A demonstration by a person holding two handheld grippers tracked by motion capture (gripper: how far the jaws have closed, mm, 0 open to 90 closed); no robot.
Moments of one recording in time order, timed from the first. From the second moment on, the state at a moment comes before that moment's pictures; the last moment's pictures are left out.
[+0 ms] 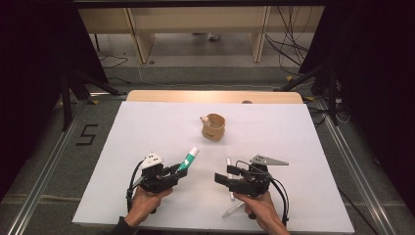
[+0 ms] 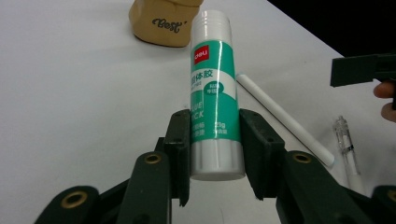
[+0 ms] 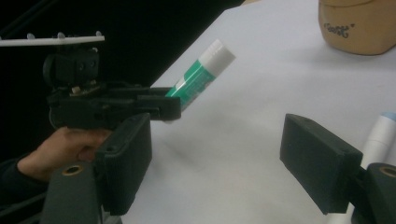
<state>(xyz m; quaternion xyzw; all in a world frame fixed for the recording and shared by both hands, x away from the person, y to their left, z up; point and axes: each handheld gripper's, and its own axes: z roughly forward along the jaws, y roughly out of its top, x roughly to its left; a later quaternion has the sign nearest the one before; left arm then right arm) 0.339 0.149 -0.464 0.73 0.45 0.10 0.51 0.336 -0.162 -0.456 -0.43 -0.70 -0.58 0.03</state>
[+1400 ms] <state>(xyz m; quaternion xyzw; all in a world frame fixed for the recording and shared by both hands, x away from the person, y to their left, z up) 0.315 0.139 -0.460 0.73 0.41 0.07 0.55 0.377 -0.110 -0.463 -0.46 -0.64 -0.60 0.15</state>
